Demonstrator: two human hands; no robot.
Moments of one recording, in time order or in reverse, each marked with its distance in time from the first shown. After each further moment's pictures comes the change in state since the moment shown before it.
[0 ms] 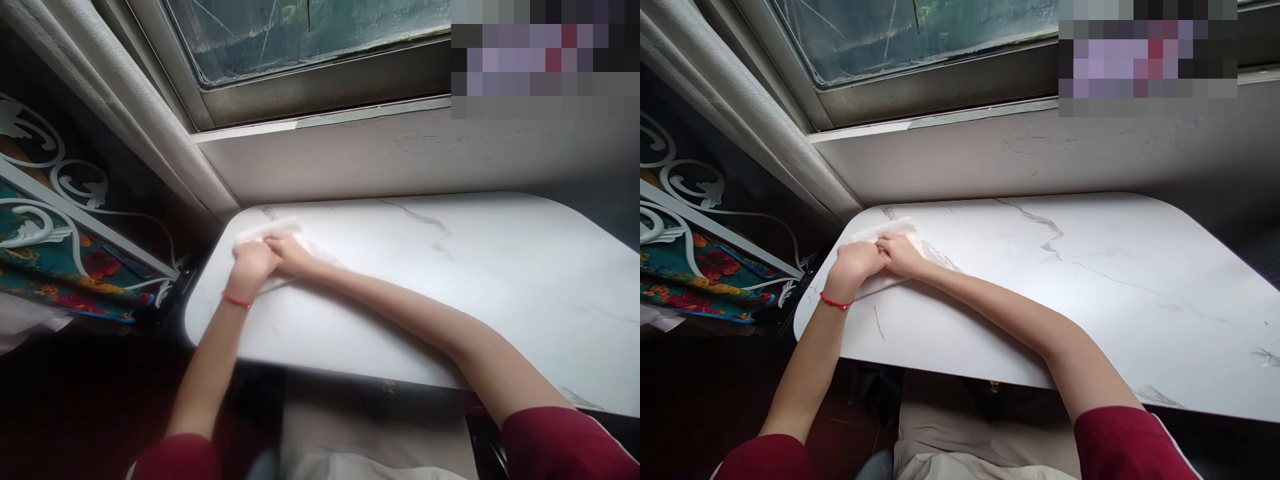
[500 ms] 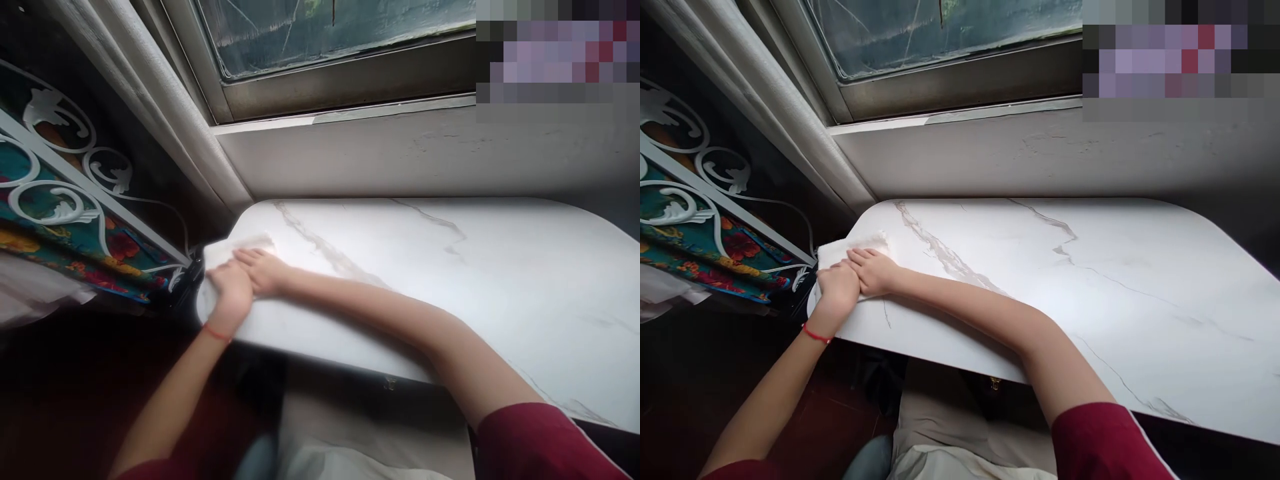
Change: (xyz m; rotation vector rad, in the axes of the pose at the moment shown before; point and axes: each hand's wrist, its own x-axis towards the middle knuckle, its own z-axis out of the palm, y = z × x) left_hand -0.068 -0.037 0.044 0.232 -0.021 -0.337; right_hand 0.010 -0.054 0.048 -0.250 -0.212 -0.330
